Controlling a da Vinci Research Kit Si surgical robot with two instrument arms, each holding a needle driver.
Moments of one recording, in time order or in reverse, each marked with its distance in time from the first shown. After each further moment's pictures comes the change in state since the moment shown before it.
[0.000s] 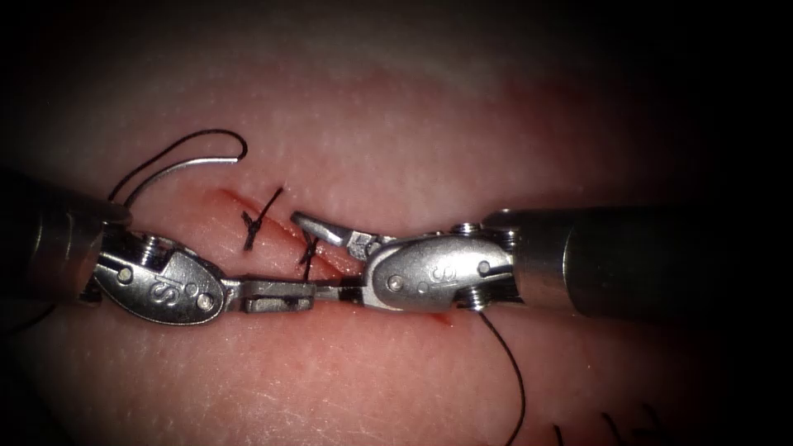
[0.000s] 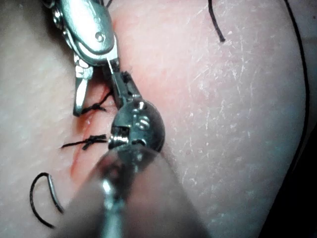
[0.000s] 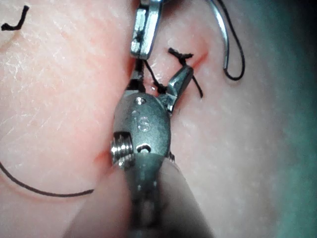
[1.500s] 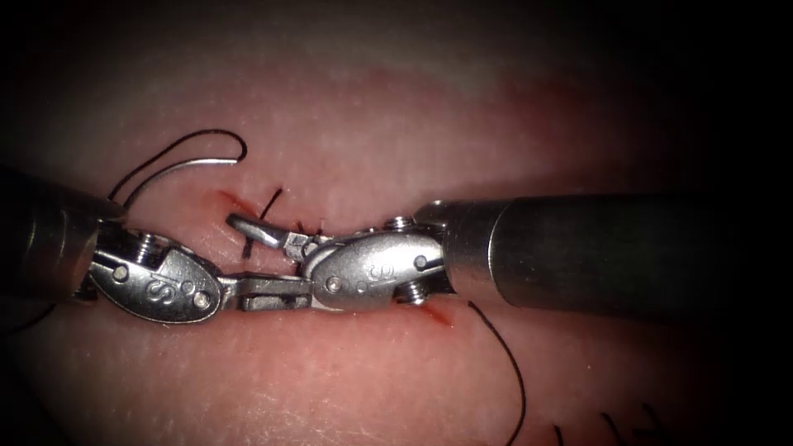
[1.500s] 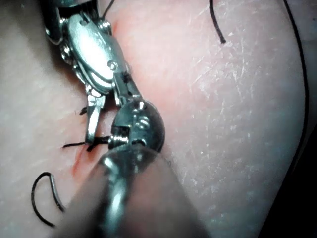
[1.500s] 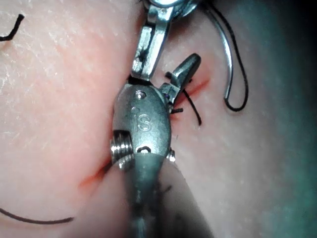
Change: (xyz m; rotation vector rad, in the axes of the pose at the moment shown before) right arm 0.000 -0.002 0.004 0.000 0.131 -0.007; left arm 0.000 0.000 0.000 0.006 -0.006 -0.010
